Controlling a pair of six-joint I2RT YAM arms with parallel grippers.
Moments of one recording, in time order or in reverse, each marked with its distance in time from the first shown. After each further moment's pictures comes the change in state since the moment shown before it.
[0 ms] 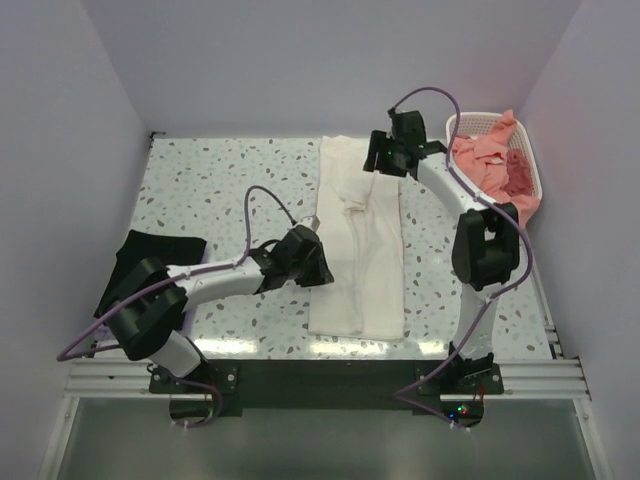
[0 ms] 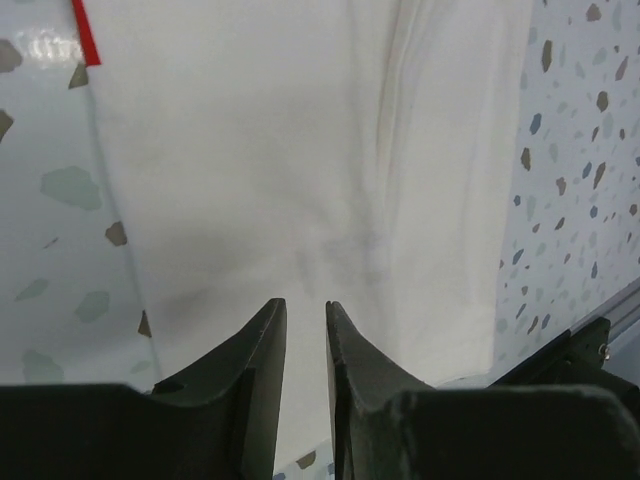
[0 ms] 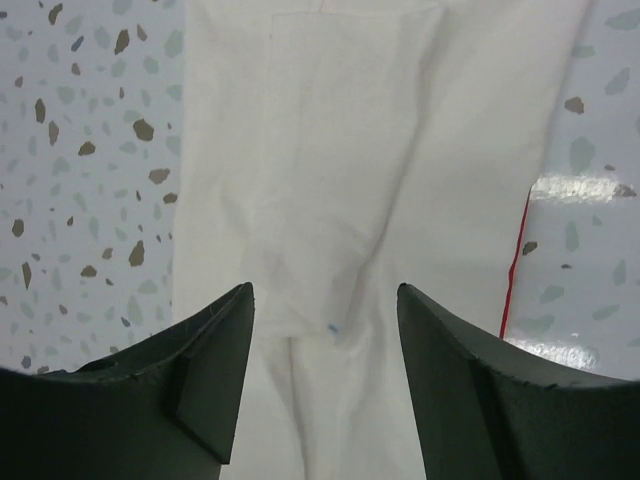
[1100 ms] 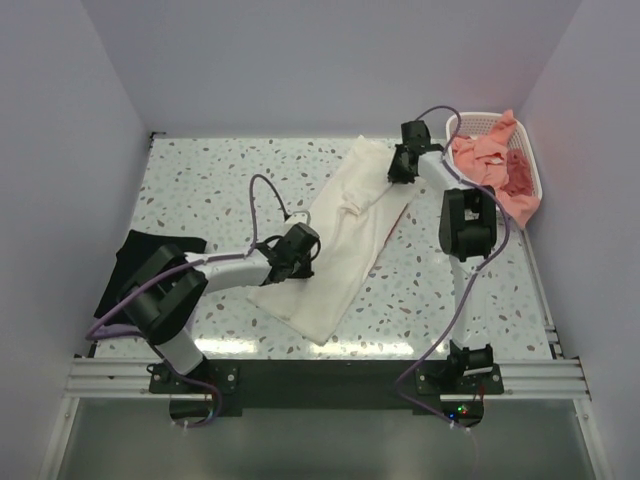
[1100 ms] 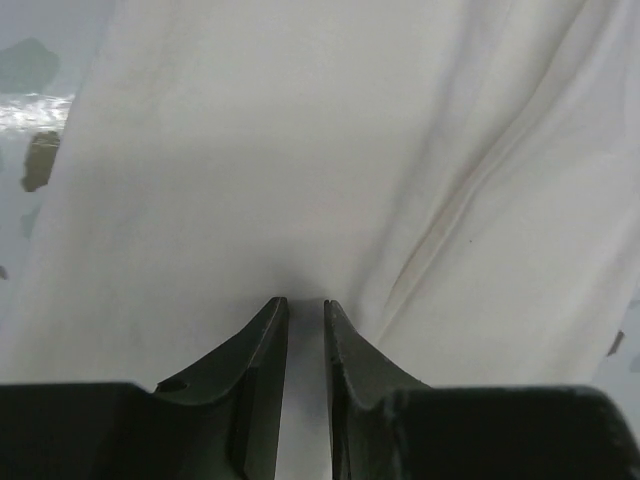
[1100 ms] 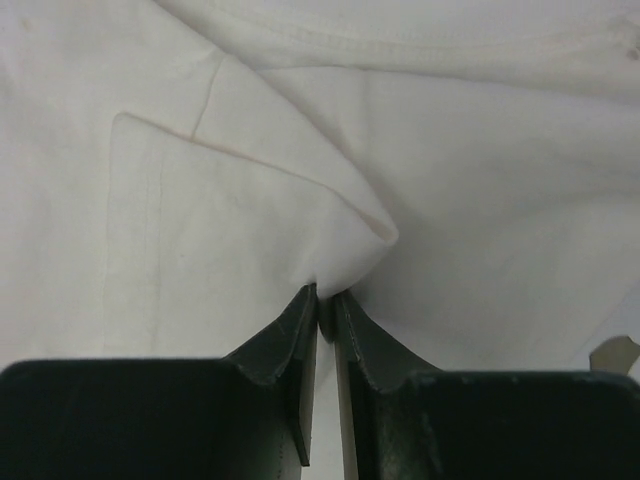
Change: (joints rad) left arm 0.058 0.108 0.006 -0.068 -0.277 0.196; right arm -0.102 0.330 0.175 -0.030 0.080 0.094
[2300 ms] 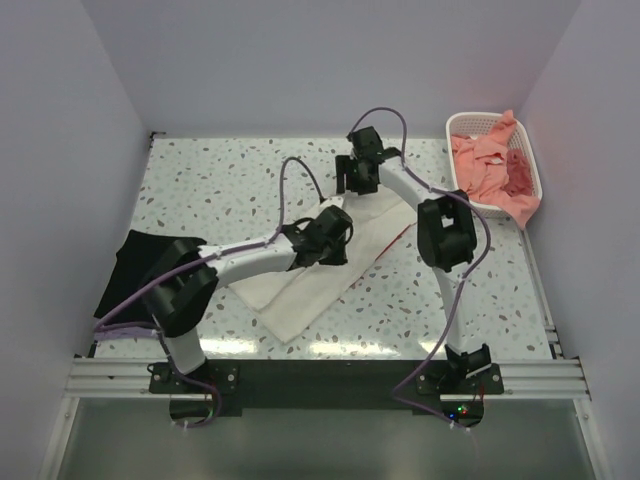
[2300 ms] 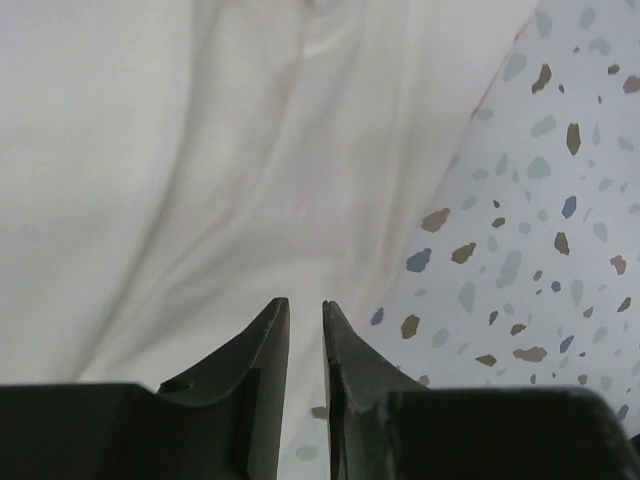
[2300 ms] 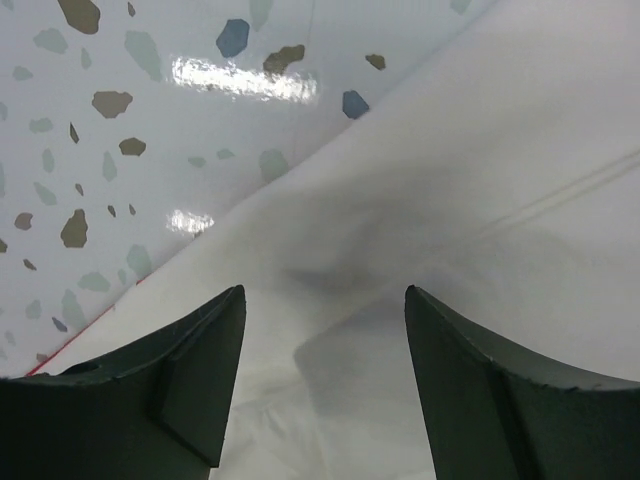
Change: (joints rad) left arm -0.116 0.144 0.350 -0.121 0.096 -0.050; right arm 0.244 -0.031 0.027 -0.077 -0.066 -0.161
